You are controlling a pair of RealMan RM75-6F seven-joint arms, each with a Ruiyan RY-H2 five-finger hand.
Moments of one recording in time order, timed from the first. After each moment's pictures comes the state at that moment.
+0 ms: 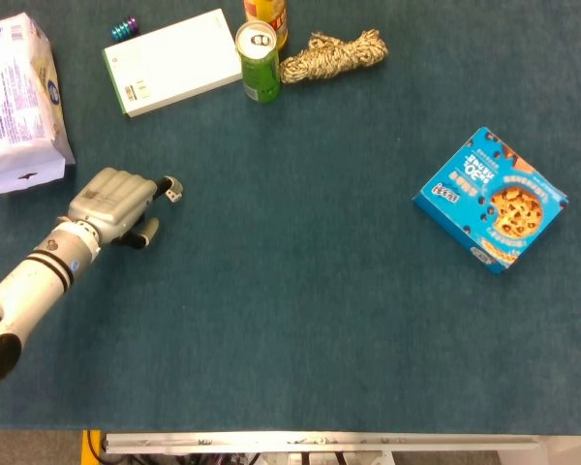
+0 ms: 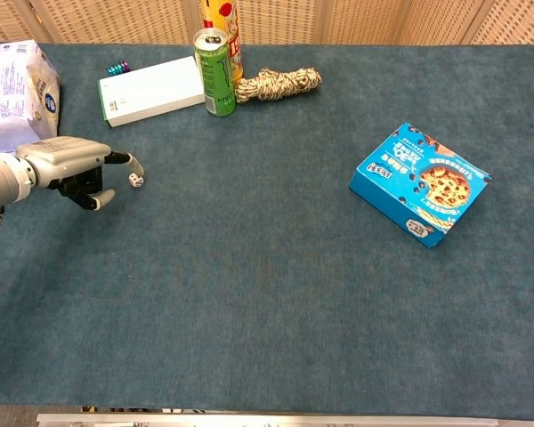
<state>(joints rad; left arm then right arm) -0.73 -1.28 0.01 -1.54 1.11 0.67 0.18 0.05 -1.03 0.10 -1.70 -1.45 1.51 -0.02</state>
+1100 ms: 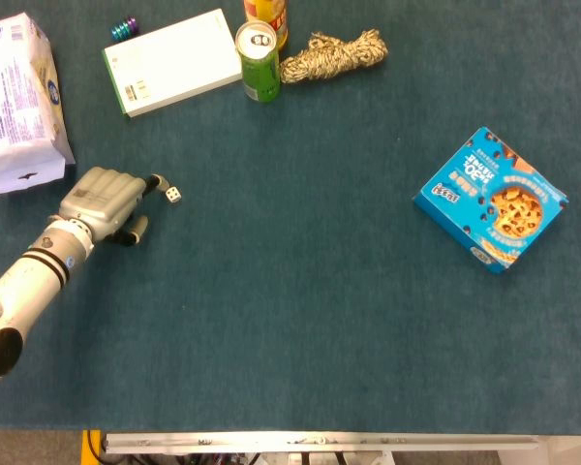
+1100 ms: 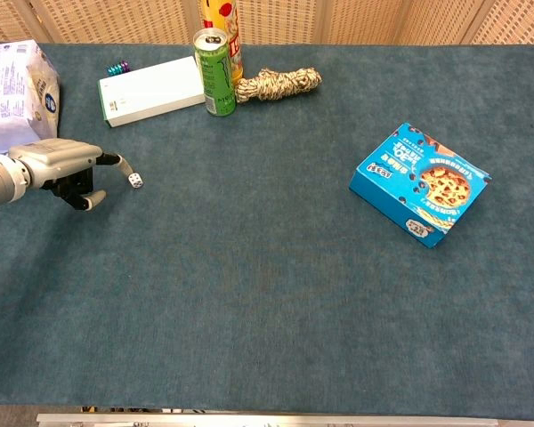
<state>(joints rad) -0.74 -1.30 0.03 -1.51 1.03 0.67 0.23 0.04 -1.03 0.10 -1.69 -1.44 1.51 -0.01</state>
